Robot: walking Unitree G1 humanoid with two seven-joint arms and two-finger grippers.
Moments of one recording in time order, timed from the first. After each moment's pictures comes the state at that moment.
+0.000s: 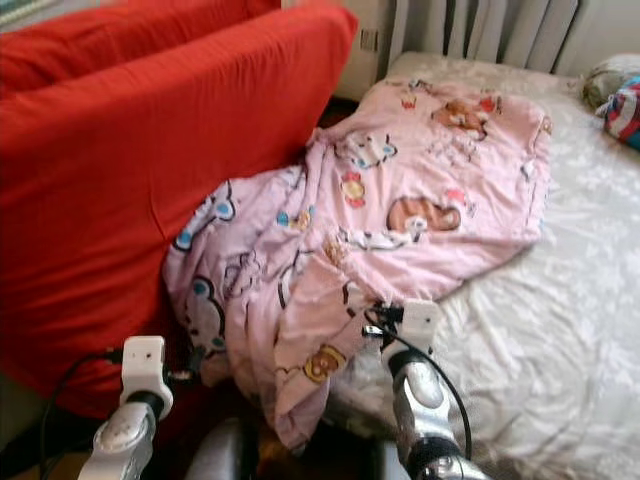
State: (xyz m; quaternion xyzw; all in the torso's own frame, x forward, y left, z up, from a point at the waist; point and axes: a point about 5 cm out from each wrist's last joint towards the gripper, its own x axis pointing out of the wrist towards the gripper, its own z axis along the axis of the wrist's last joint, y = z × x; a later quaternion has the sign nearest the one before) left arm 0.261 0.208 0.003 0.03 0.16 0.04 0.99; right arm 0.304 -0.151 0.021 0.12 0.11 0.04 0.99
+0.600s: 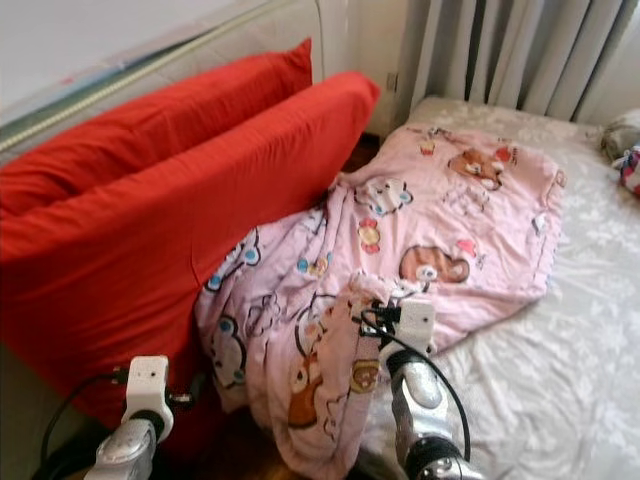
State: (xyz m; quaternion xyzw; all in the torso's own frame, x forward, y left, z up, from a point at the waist) left arm 0.249 0.215 -0.026 0.02 0.25 0.05 0.97; right arm 0.304 -0.149 0.023 0.11 0.10 0.05 0.99
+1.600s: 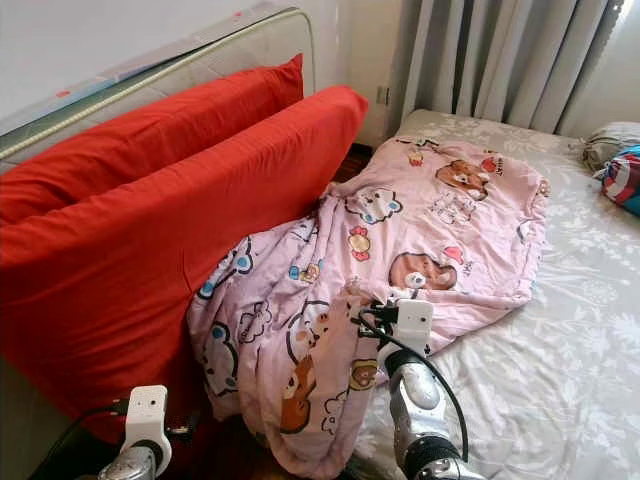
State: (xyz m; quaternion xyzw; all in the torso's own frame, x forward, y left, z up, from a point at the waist) left arm 0.222 0.212 -0.053 0.02 0.33 0.08 0.94; right arm 0.304 -0.144 0.022 0.10 0.10 0.05 0.99
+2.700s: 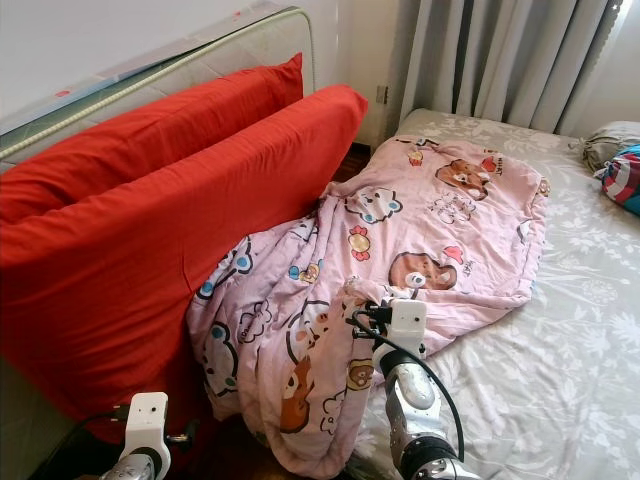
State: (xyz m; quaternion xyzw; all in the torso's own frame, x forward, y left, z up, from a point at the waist) left arm 0.216 0.212 -0.056 0.03 0.34 0.07 0.94; right arm 0.304 -0.141 0.022 0.10 0.10 0.06 0.99
